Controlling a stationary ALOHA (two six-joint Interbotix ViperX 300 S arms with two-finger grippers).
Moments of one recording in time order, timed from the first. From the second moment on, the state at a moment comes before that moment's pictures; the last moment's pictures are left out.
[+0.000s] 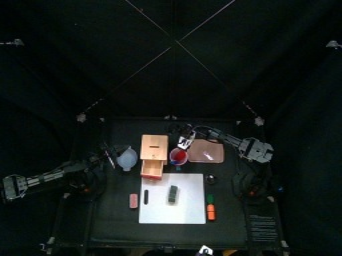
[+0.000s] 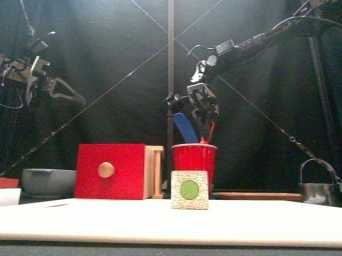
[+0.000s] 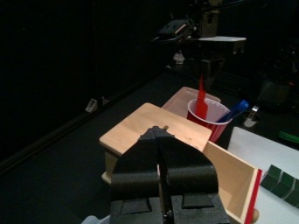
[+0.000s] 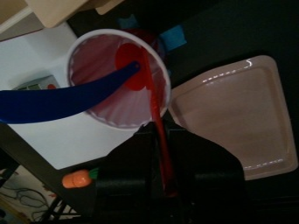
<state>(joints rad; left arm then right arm) 0.51 -0.89 1.34 -0.12 -0.39 0.00 -0.55 0.26 -0.09 0.20 1.38 -0.08</state>
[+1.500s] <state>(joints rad) 0.39 -0.84 1.23 -0.07 -0.38 0.00 -0.27 -0.50 0.43 0.05 0.73 -0.07</state>
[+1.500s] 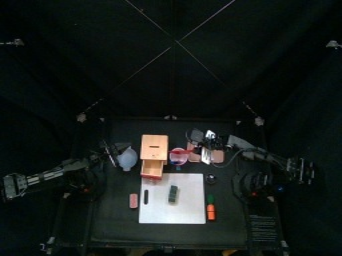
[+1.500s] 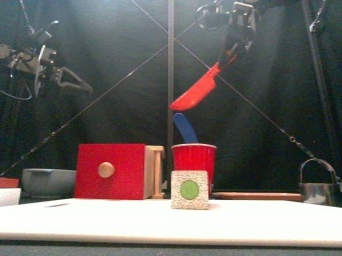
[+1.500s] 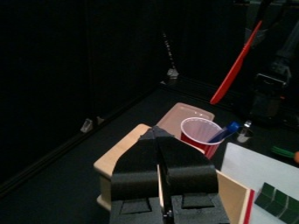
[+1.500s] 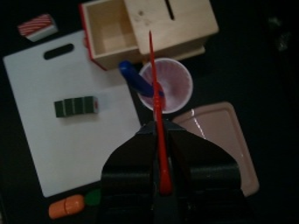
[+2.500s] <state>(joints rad) -0.03 -0.34 0.92 -0.02 -0.41 0.00 -0.03 -0.59 0.96 0.09 -0.09 -0.05</state>
